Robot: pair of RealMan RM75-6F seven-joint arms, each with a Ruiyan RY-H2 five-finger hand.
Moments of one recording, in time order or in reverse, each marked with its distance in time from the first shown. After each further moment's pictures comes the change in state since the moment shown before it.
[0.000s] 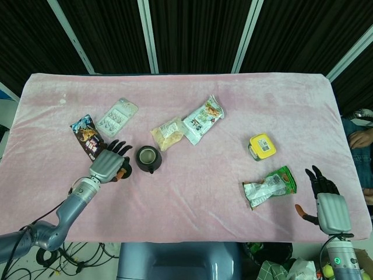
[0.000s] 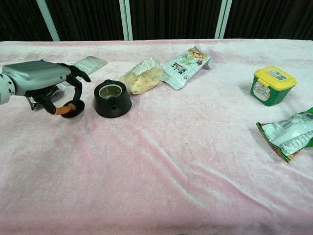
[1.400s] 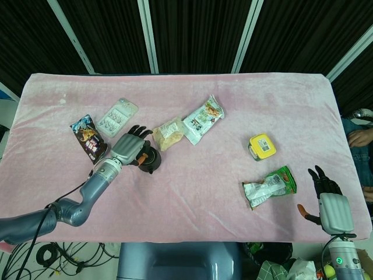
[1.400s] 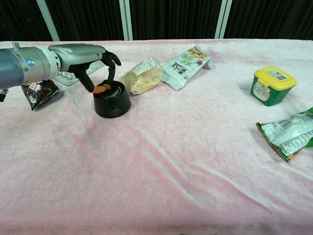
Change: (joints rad) left arm -0.188 -0.107 -0.103 0.148 -0.138 -0.167 -0.070; right arm -0.002 0.006 0.003 0.001 0.010 0.002 0.007
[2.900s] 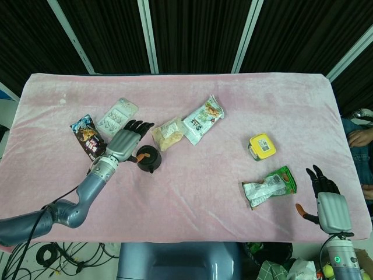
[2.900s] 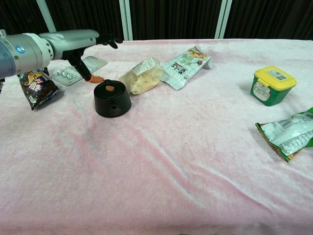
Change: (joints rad) left arm 0.025 0.072 -0.024 -0.103 -0.017 0.095 -0.041; right arm 0.007 -0.007 0.002 -0.005 0.006 -0.008 -0.010
